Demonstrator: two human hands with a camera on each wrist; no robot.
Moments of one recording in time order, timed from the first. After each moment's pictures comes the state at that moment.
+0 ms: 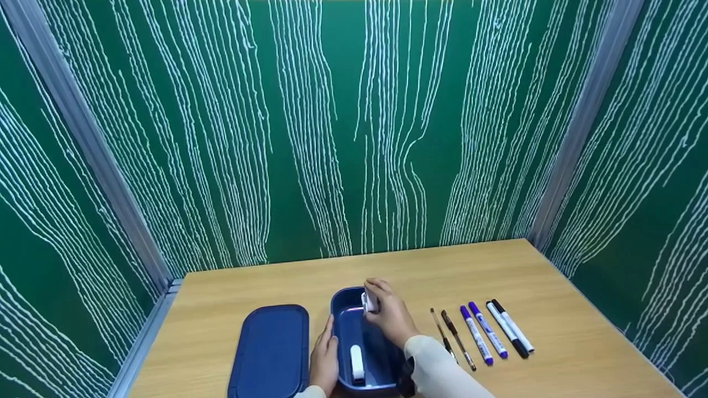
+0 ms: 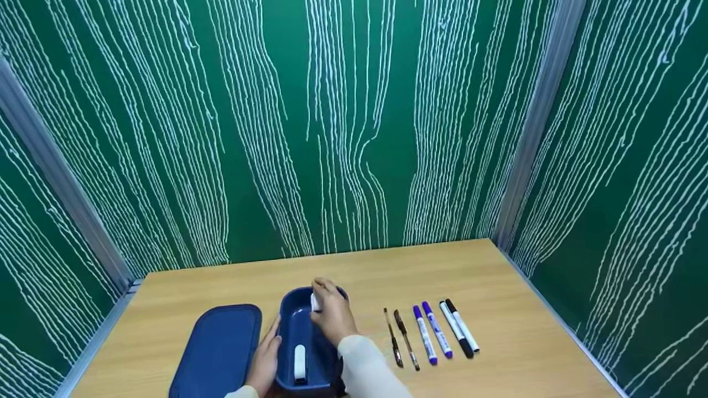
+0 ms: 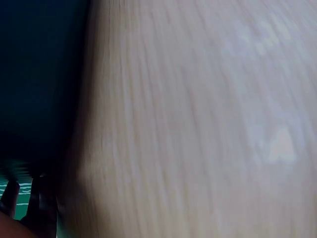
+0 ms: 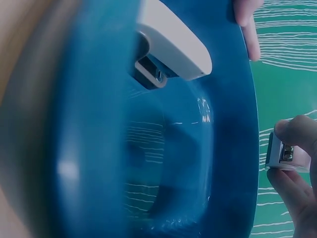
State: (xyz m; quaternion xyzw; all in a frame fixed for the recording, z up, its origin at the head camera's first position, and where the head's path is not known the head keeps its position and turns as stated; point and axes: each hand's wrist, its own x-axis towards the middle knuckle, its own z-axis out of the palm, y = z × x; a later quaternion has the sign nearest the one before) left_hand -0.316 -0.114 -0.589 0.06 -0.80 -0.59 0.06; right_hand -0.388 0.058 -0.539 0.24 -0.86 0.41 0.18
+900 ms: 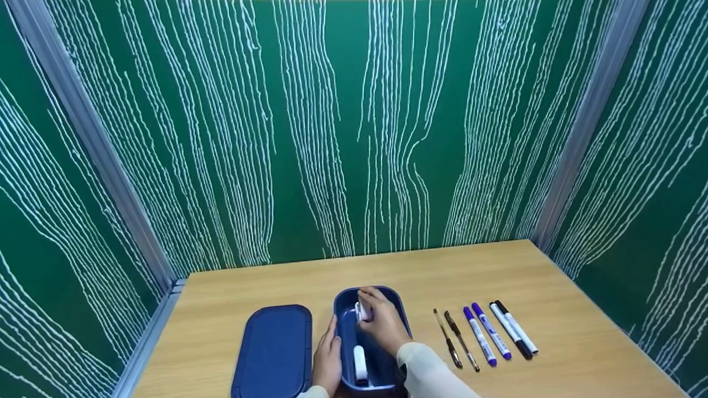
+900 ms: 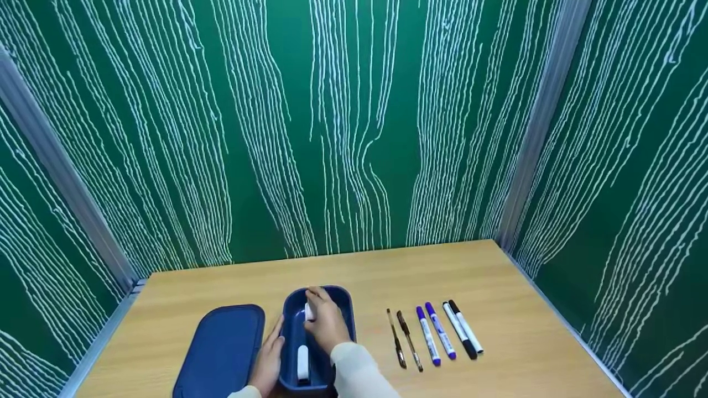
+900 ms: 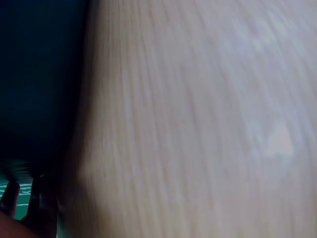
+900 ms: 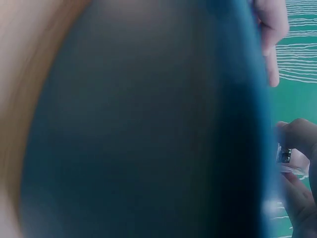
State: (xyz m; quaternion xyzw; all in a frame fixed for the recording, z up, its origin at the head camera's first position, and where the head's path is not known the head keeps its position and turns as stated) left_hand -0.319 -0.115 -0.590 0.08 -0.80 -0.60 0.03; right_hand -0.380 0.036 -0.548 0.23 -0.87 0.41 0.14
